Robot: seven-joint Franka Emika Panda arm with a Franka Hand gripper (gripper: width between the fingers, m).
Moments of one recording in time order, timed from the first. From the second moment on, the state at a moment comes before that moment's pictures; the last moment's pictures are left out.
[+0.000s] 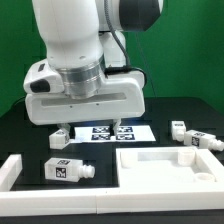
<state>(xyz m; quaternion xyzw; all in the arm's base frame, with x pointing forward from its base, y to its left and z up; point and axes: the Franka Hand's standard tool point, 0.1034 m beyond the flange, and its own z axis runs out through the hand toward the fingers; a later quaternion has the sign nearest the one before) 0.532 -0.072 0.067 -0.98 0.06 0.18 0.05</state>
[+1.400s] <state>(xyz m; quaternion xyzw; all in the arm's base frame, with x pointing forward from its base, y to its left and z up) 0.441 -0.149 0.050 -0.84 0.18 0.50 0.11</state>
